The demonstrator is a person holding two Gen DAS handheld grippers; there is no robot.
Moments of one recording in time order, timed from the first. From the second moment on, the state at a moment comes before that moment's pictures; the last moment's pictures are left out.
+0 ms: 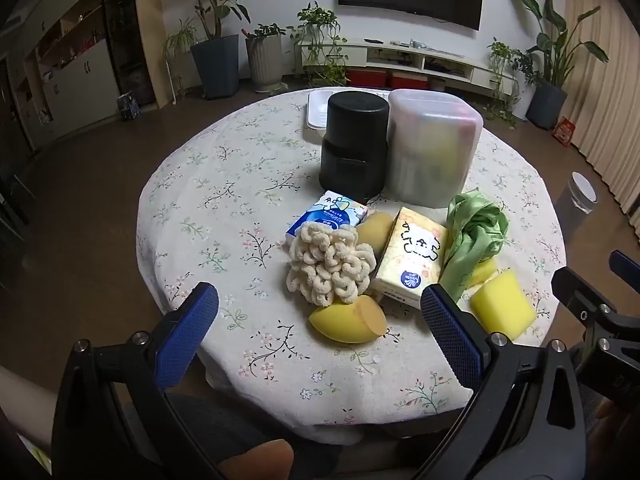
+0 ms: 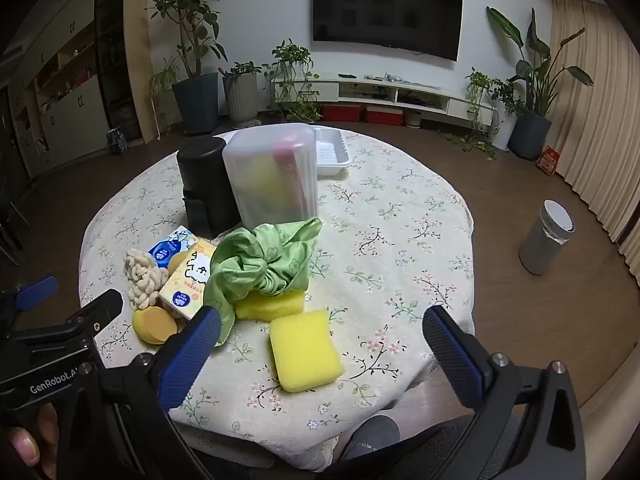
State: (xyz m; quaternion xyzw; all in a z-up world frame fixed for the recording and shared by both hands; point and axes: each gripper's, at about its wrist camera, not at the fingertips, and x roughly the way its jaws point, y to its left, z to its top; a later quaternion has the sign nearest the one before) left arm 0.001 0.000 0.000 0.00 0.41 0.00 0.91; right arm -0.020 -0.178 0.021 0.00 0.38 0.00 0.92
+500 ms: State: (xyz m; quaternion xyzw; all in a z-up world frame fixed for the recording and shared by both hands) left arm -0.001 -0.002 -0.001 0.01 0.40 0.01 0.91; right arm -0.020 -0.179 0.021 -0.01 0.38 -0.01 0.92
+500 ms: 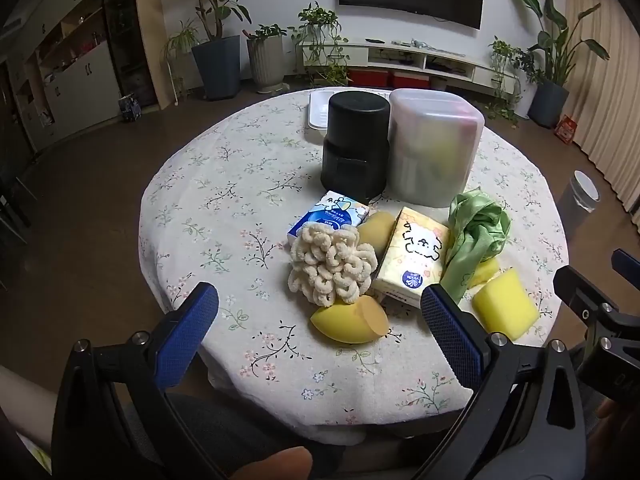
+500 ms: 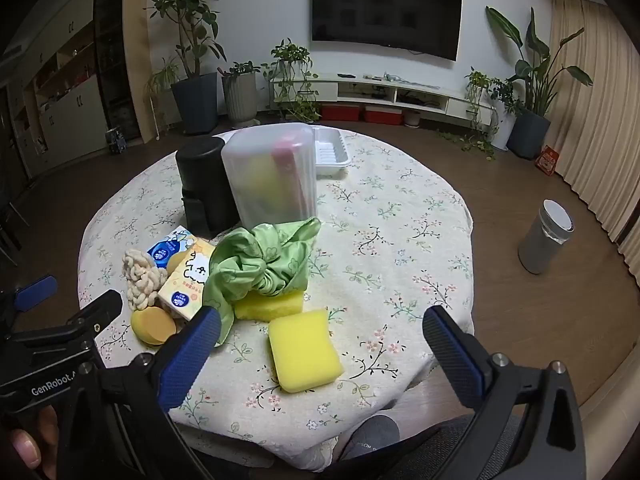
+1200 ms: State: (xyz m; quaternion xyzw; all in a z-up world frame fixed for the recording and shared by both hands) left arm 0.001 0.001 0.002 0.00 0.40 0.01 0.92; right arm -0.020 -0.180 0.021 -0.01 0.38 0.00 0.92
